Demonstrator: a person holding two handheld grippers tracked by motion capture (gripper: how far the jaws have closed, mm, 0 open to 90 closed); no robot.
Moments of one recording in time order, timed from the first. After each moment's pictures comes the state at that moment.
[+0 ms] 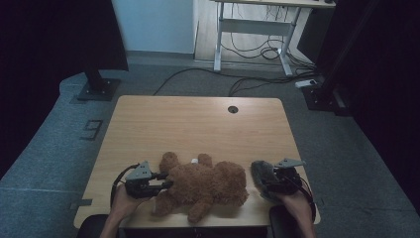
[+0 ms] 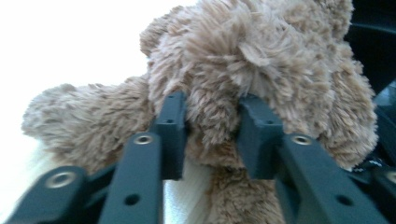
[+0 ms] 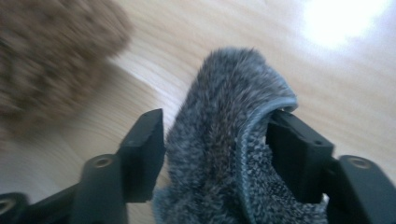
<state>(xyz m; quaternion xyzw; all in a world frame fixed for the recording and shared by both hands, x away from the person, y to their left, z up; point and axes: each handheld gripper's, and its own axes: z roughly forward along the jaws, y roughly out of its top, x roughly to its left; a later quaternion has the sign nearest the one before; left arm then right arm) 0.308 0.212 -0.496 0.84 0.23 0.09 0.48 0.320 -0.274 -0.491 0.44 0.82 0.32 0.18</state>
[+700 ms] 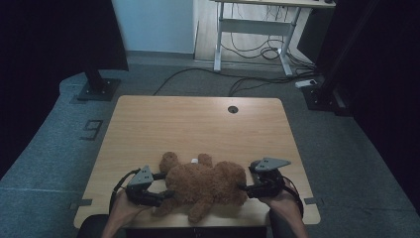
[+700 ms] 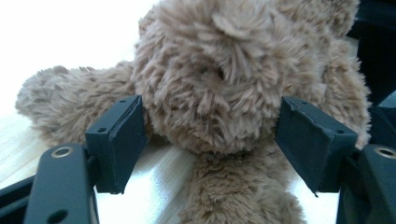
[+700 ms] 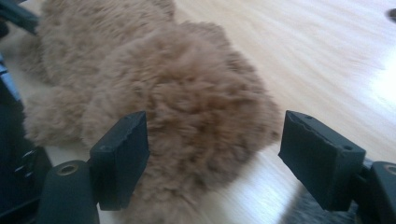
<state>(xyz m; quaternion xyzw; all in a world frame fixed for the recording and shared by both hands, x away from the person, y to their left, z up) 0.292 0.203 -0.500 0.85 0.26 0.09 0.46 0.301 -0.208 -0.453 0.32 0.85 0.41 0.13</state>
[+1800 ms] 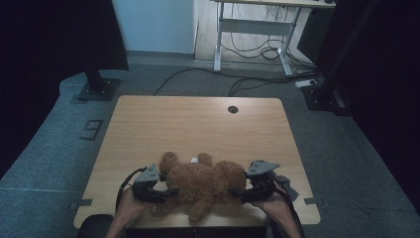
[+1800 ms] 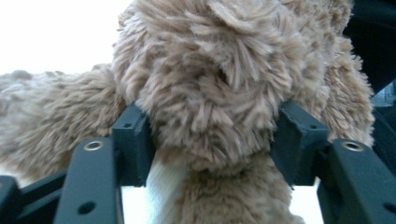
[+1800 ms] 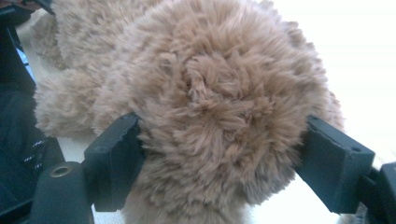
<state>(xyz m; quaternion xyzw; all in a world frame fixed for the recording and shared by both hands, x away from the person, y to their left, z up) 0.298 0.194 -0.502 0.85 0.25 0.08 0.45 0.303 -0.195 -0.478 0.30 0.85 0.42 0.09</state>
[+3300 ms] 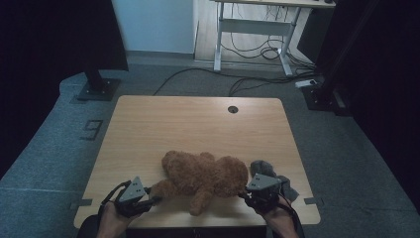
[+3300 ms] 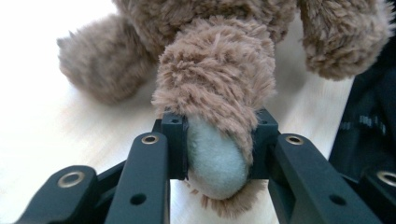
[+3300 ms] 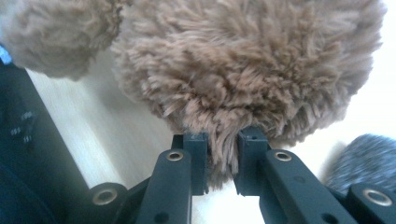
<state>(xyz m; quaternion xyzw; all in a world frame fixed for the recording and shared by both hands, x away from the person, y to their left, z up) 0.253 0.221 -0.482 0.85 0.26 0.16 0.43 0.266 -0.193 -0.471 0.29 0.86 0.38 0.16</state>
